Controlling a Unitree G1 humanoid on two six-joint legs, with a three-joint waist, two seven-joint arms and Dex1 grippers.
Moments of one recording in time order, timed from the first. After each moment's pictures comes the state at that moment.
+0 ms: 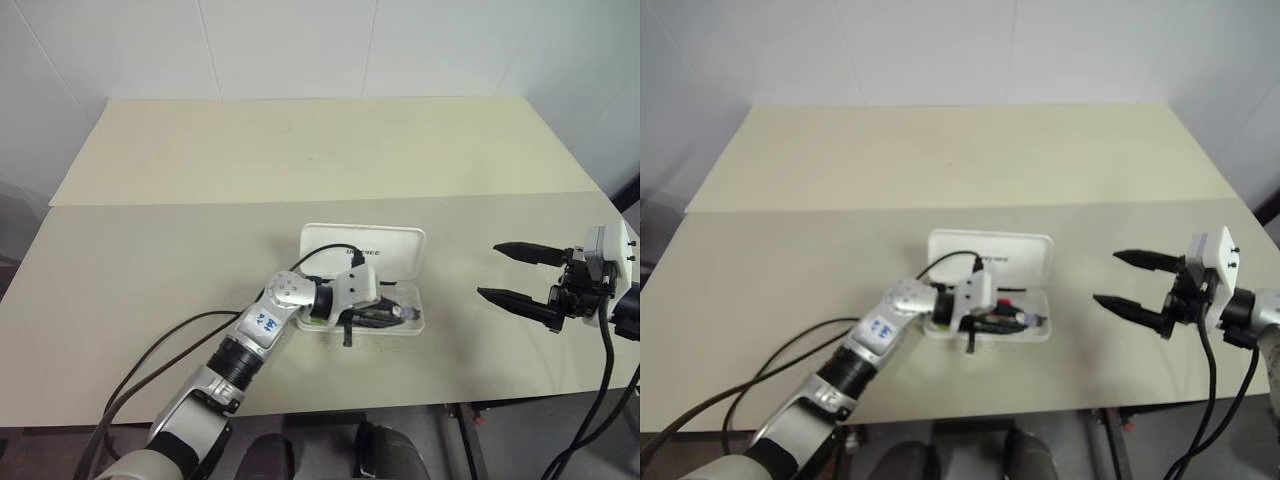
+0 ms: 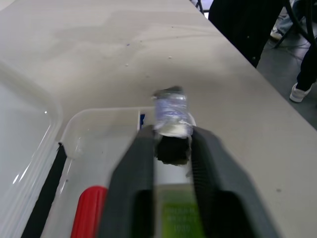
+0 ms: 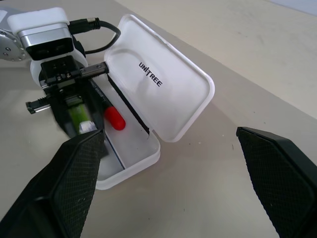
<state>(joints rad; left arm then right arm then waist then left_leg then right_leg) -0.62 0.14 -0.43 0.29 -0.08 0.09 -0.98 -0.10 -0.90 -0.40 -0.09 0.62 0.33 1.22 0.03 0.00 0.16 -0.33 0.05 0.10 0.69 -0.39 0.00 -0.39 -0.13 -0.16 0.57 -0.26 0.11</state>
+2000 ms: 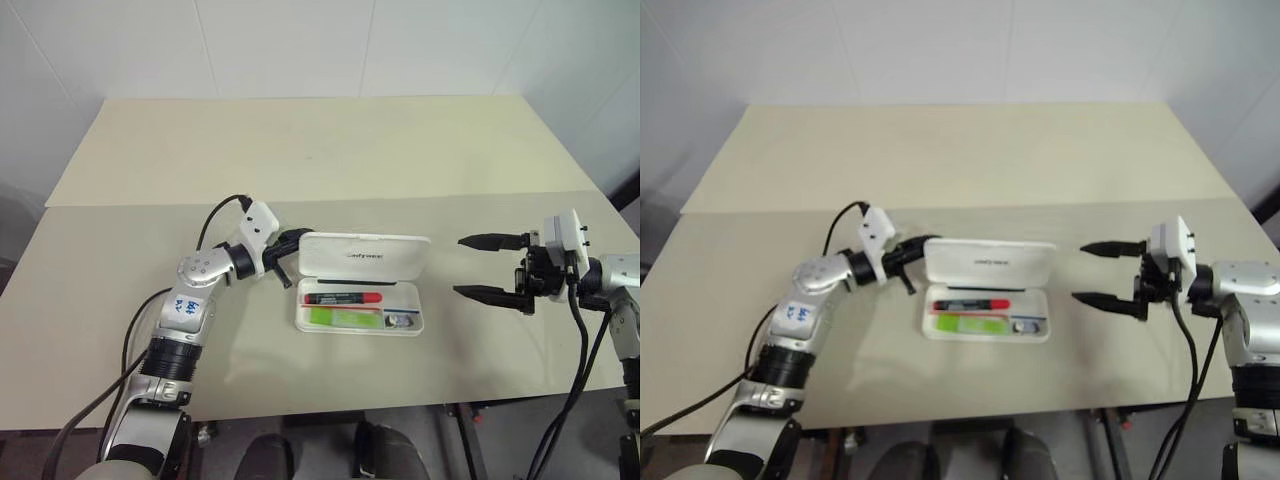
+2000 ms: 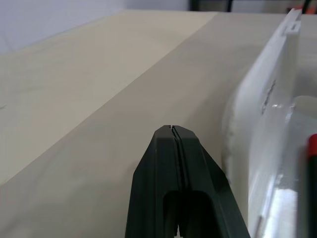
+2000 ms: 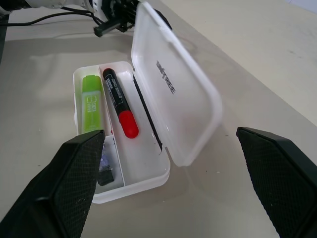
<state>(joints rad) -0.55 0.36 -0.06 0.17 -0.20 0.14 -0.78 -0.40 -0.85 -0.18 0.23 0.51 0.12 1.45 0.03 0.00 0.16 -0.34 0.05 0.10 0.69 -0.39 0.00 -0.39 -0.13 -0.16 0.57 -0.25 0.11</state>
